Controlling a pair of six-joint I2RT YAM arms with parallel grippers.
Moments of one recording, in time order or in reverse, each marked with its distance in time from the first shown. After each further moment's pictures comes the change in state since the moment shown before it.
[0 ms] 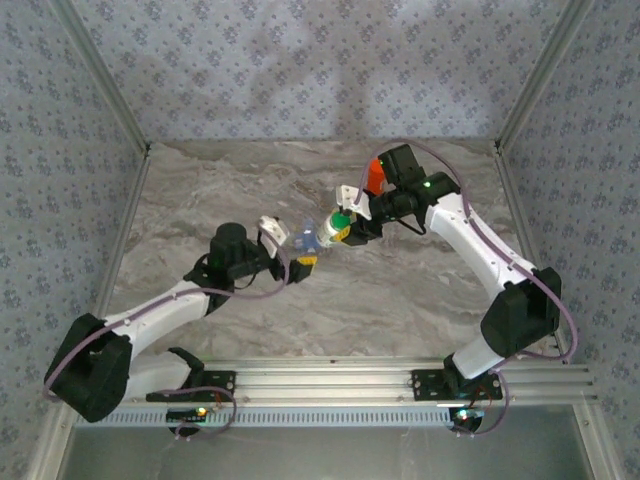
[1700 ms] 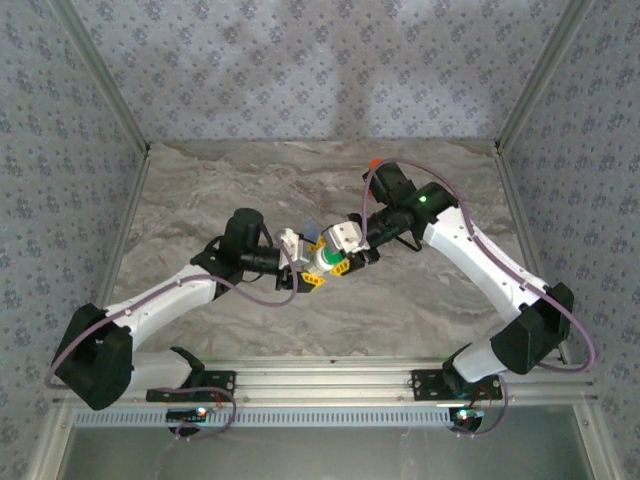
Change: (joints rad) left arm -0.042 0.073 0.208 -0.328 0.428 0.336; right arm 0.142 -0.086 -0.004 -0.157 -0.081 -0.326
